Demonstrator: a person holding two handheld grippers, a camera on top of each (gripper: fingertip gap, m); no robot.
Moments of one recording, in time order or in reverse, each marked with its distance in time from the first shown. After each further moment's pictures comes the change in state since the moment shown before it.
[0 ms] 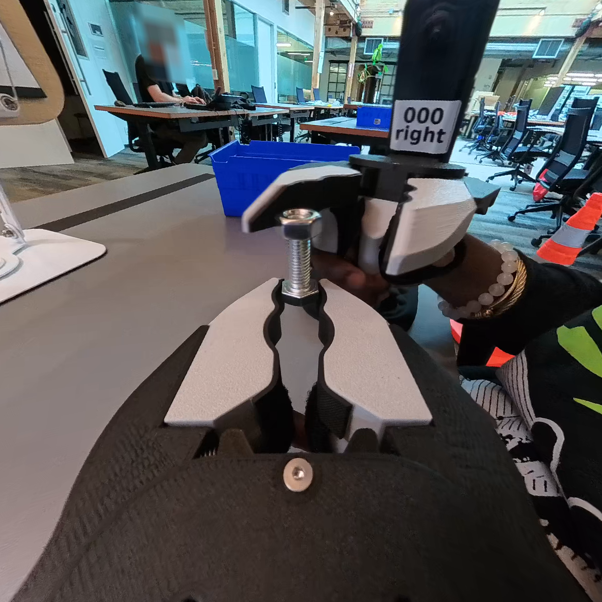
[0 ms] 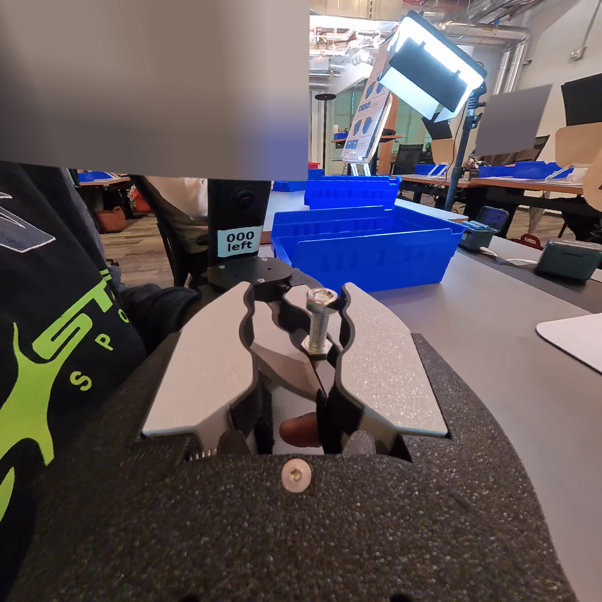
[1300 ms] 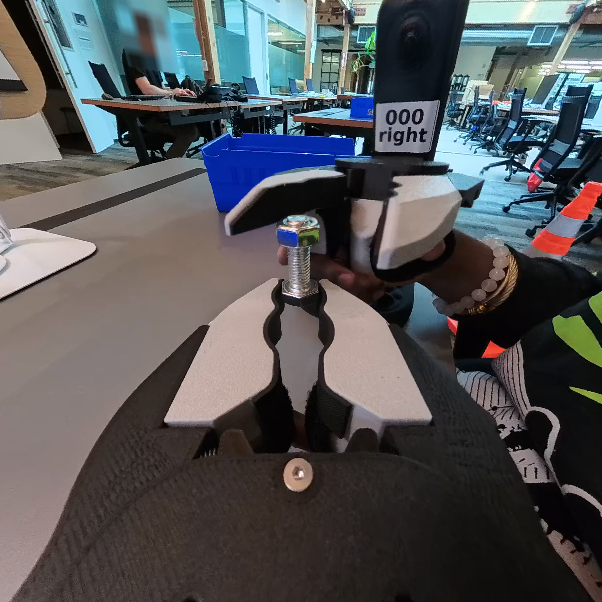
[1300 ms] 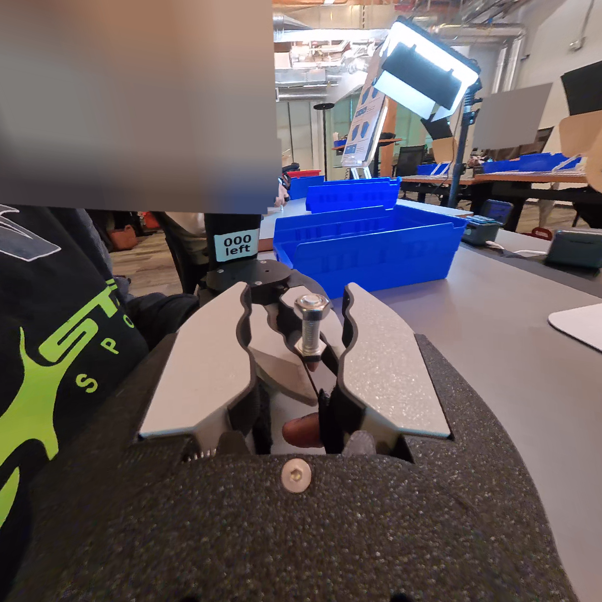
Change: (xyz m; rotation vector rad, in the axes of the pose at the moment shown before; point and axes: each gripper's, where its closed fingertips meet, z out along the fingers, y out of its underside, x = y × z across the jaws) left arm 0.004 0.004 0.002 -0.022 0.022 0.012; right arm 0.003 0.003 0.000 0.025 -0.012 0.059
